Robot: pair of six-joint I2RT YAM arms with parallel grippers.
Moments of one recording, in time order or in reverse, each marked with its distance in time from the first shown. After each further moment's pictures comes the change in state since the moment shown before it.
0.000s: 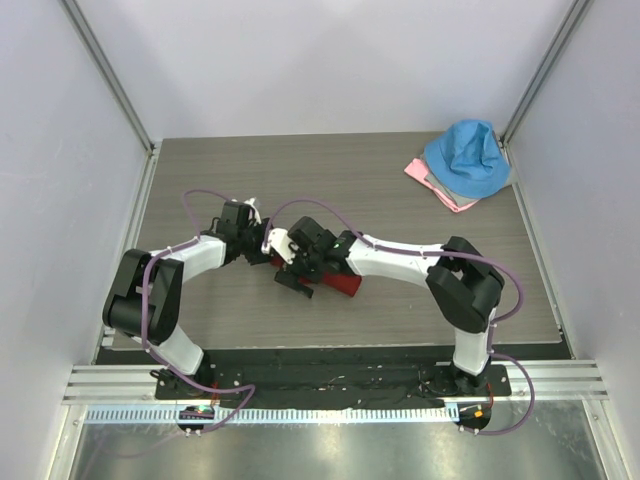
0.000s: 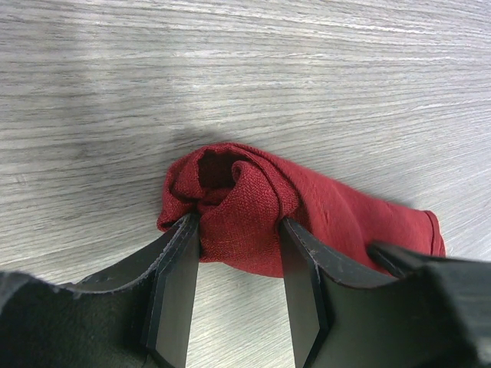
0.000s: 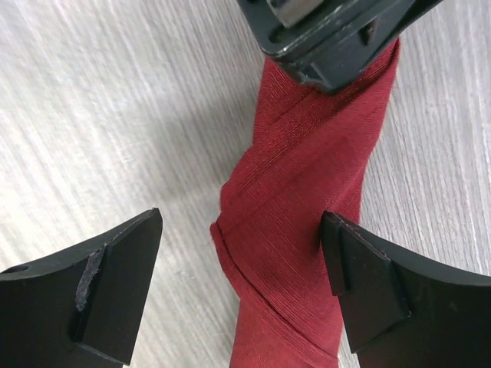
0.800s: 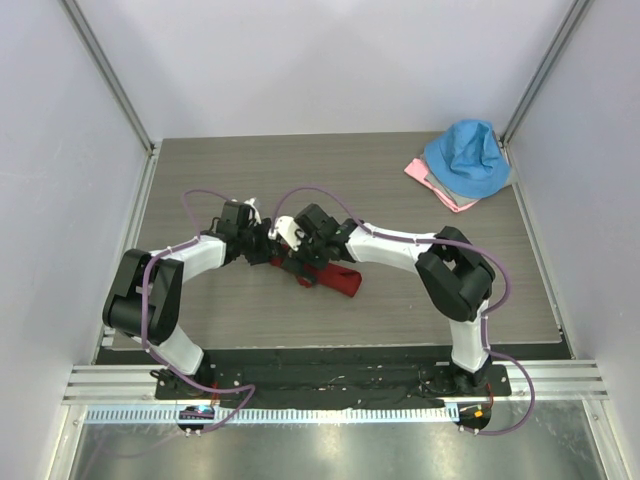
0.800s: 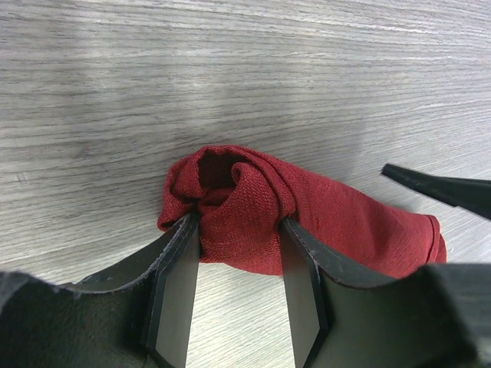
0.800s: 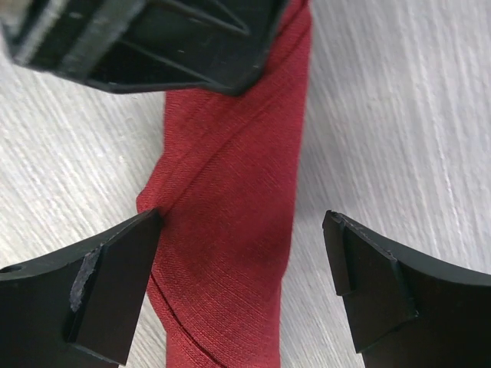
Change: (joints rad) left arm 0.000 0.000 0.001 -0.005 -0.002 0.000; right arm -0.094 0.068 0.058 -0.002 -0.015 -0.042
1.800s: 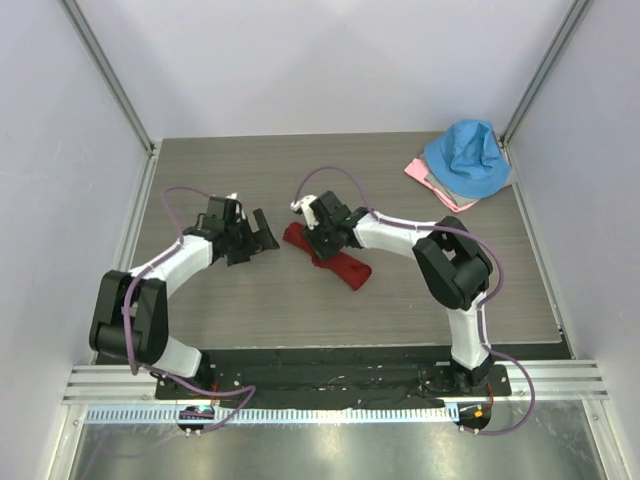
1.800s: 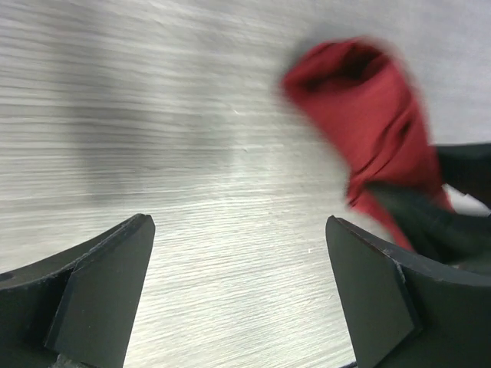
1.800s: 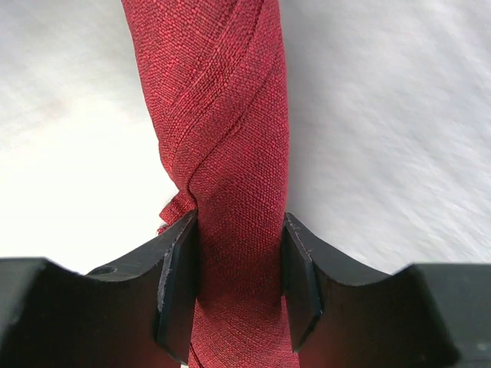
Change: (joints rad) left arm 0.050 -0.122 0.029 -0.177 -0.106 -0.007; right arm -0.113 0.068 0.025 0.011 0.046 0.263
